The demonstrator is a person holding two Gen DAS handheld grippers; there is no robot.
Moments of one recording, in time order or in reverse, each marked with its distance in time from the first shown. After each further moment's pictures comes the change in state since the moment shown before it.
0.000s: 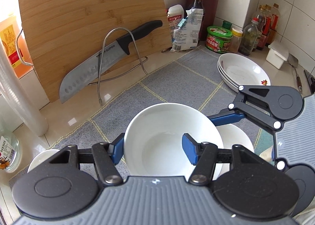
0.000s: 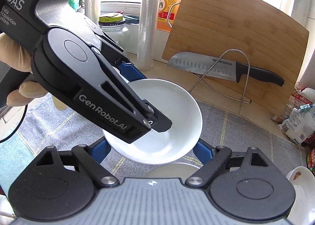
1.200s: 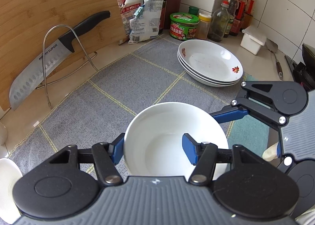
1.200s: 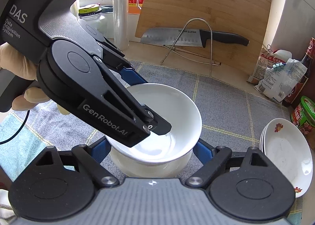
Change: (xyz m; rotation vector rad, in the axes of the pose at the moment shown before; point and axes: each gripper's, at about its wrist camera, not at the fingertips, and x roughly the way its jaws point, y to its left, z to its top) left arm 0.035 -0.069 0.005 0.066 0.045 -0.116; right arm -0.041 -0.032 -0.056 0.111 0.064 -0.058
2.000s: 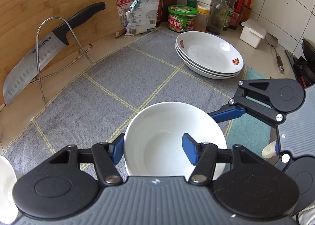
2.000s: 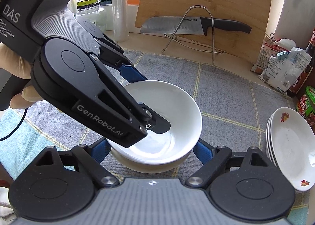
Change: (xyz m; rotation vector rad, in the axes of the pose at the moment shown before) left arm 0.012 -0.004 -0.005 0.008 0.028 -0.002; right arm 0.012 -0.003 -0.008 0.023 0.037 0.021
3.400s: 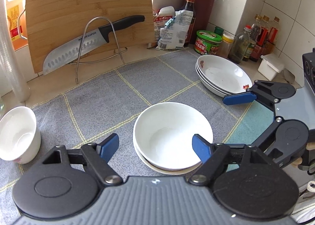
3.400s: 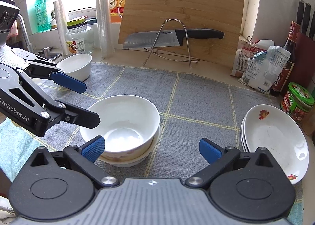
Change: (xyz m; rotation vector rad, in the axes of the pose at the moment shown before) left arm -0.051 -0.013 -0.041 -0.240 -0.139 0.131; right arm -0.030 -0.038 -0.022 0.042 -0.115 -0.015
